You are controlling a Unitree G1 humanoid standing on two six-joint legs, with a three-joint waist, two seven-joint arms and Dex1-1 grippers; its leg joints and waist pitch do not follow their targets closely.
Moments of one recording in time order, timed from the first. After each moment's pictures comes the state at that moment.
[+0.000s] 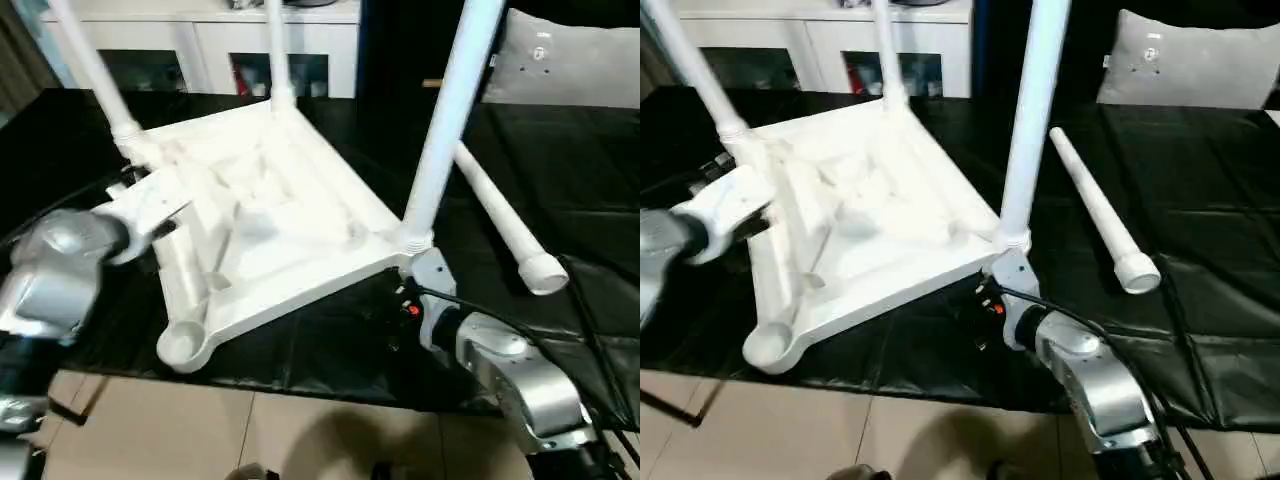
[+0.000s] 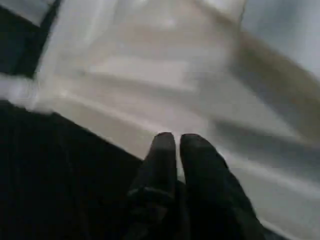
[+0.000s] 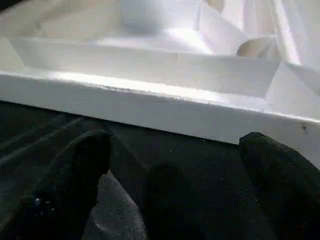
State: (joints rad) left arm -0.49 0.71 -0.13 0.16 0.27 0.57 -0.75; right arm -0.19 -0.27 0.19 -0.06 0.12 0.52 0.55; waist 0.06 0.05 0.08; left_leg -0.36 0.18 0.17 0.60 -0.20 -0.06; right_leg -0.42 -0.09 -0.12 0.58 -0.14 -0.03
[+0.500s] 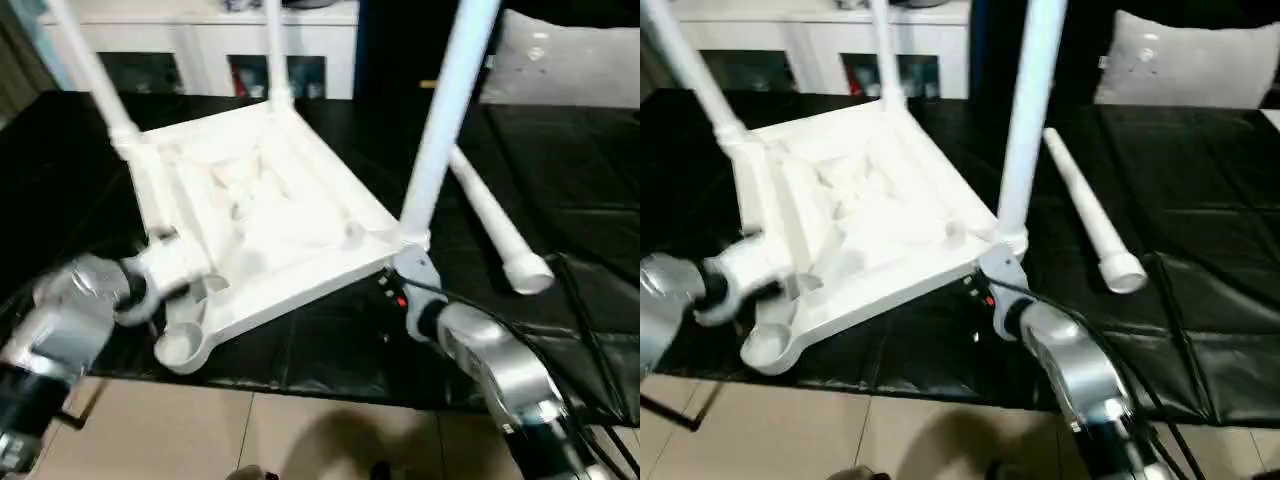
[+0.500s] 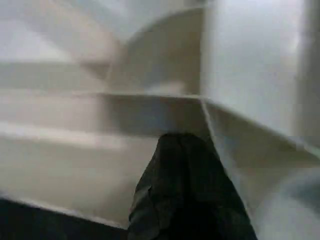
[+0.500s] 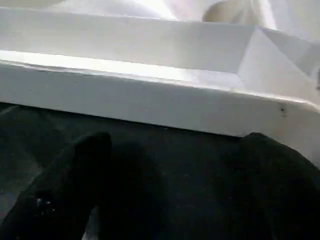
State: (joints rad) left arm -0.36 0.79 -0.30 0.03 0.22 0.64 -1.03; right arm -0.33 -0.22 0.22 0.17 0.05 0.51 0.47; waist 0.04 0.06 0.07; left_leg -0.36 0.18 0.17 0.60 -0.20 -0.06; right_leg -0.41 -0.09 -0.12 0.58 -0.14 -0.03
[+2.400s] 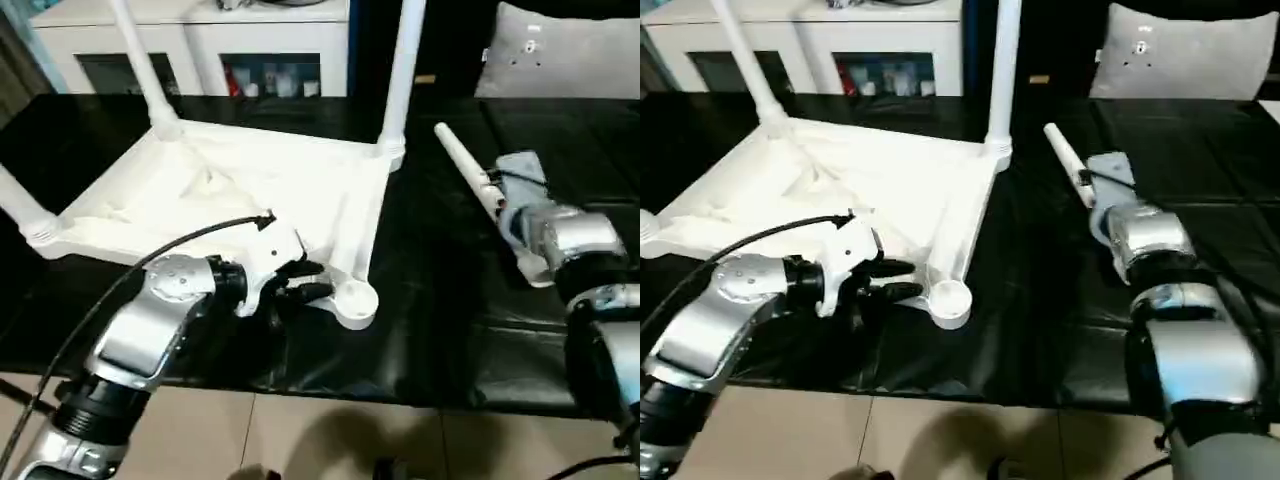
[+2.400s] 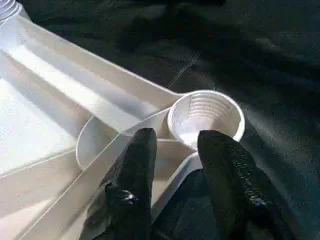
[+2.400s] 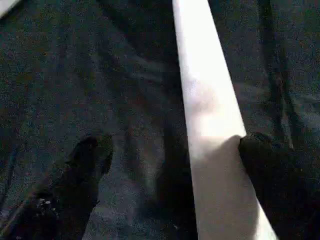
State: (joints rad) left arm -0.40 0.45 -0.25 -0.07 -0.09 0.49 -0.95; right arm -1.00 -0.45 -0.04 1.14 -0.02 0.49 0.27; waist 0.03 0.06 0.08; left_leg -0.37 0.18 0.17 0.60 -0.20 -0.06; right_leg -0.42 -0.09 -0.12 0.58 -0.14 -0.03
